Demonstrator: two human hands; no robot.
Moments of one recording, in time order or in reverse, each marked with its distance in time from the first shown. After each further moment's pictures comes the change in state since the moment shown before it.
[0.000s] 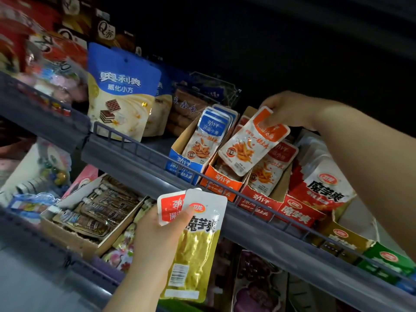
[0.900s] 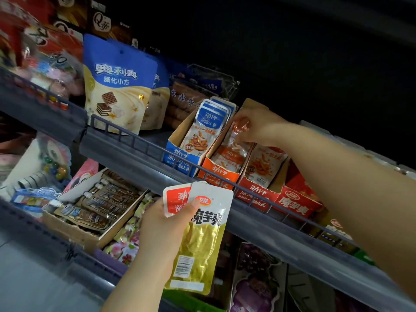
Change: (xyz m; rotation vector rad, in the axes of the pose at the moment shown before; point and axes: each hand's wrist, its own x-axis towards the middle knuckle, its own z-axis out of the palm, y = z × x) left_hand 0.003 -0.016 0.006 -0.036 -0.052 -0.086; right_hand 0.006 -0.001 0.053 -0.162 0.096 -0.127
